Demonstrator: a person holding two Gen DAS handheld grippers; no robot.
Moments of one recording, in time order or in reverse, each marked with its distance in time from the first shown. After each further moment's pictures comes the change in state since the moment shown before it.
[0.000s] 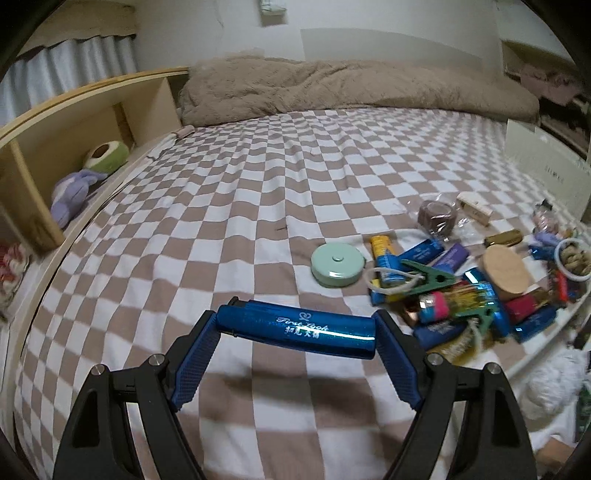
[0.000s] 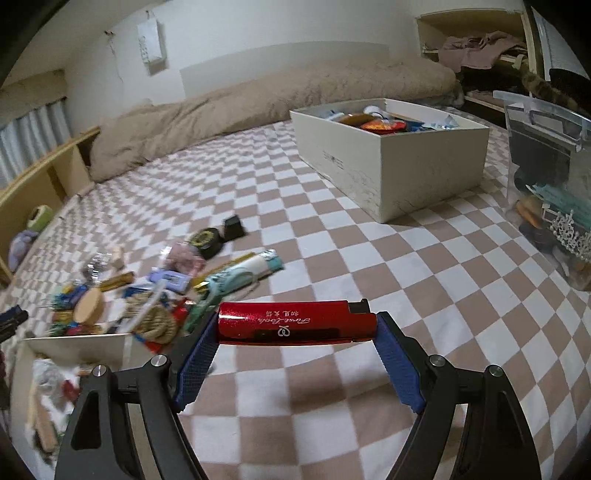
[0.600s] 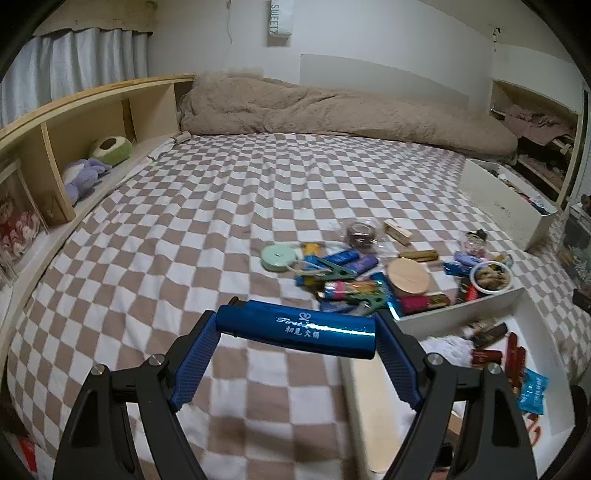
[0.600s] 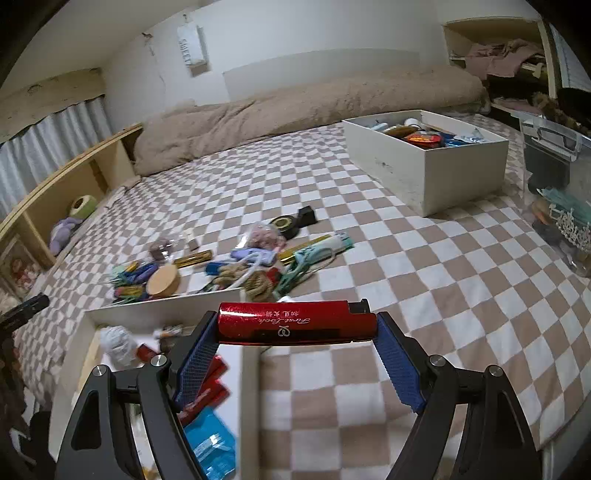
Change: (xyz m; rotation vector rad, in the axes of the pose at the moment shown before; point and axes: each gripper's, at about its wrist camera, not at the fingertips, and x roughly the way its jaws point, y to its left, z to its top) left arm -0.112 -0.035 -0.021 -0.094 -0.040 -0.101; right arm -0.065 0.054 -0.026 -0.039 0.003 0.114
